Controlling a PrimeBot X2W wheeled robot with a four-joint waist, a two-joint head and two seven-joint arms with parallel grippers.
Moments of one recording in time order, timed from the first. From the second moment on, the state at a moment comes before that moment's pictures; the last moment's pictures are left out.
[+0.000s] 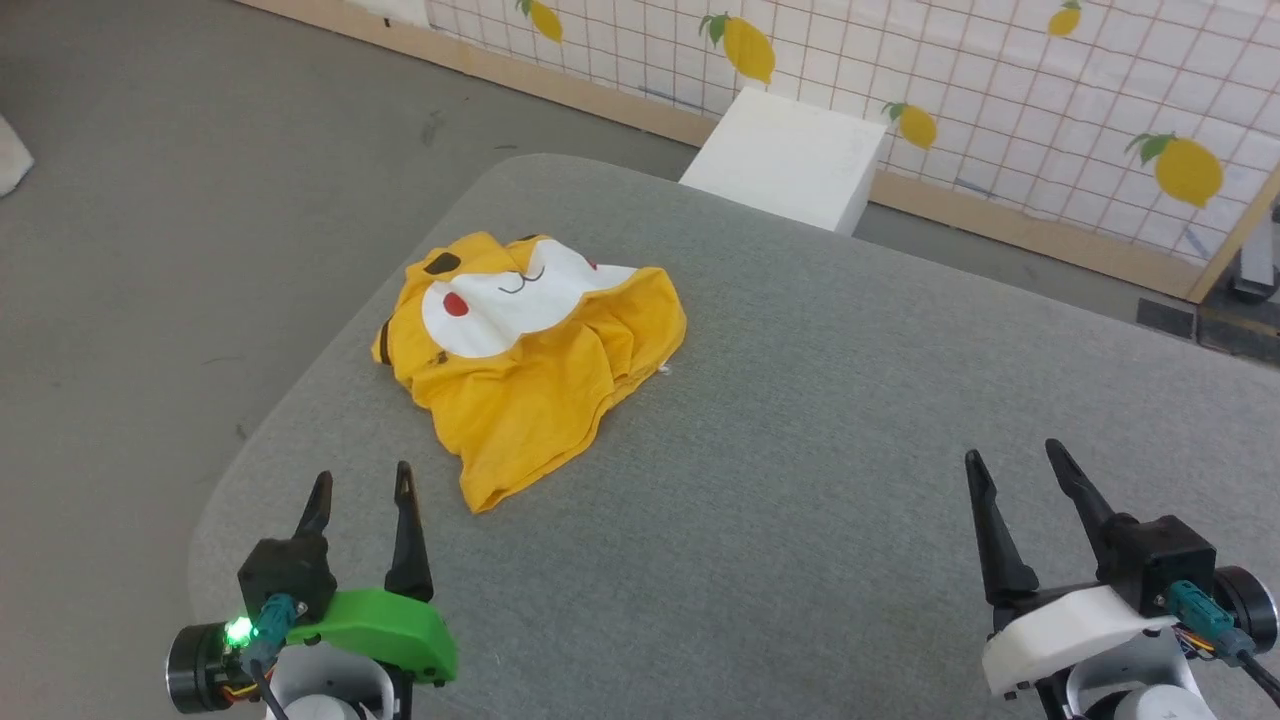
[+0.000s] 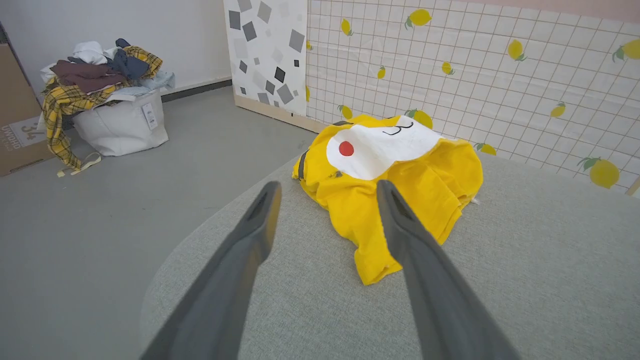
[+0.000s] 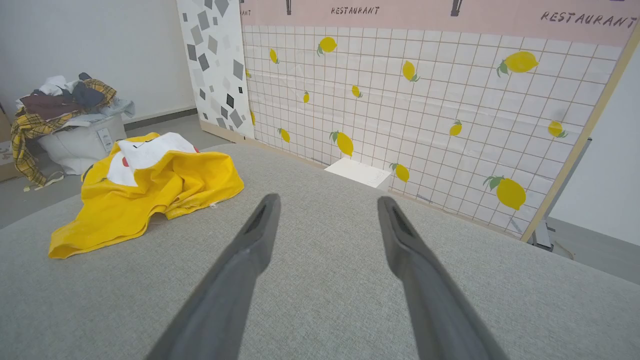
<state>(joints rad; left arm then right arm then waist) -0.03 0.09 -0.07 0.13 -0.17 0.10 -0.17 0.02 -0.05 -0.03 0.06 0.03 0.13 -0.12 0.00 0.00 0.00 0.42</state>
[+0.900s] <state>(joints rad) -0.04 0.09 -0.08 0.18 -0.22 0.13 -0.22 0.01 -0.05 -0.04 0.08 0.04 0.13 -0.16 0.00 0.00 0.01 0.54</state>
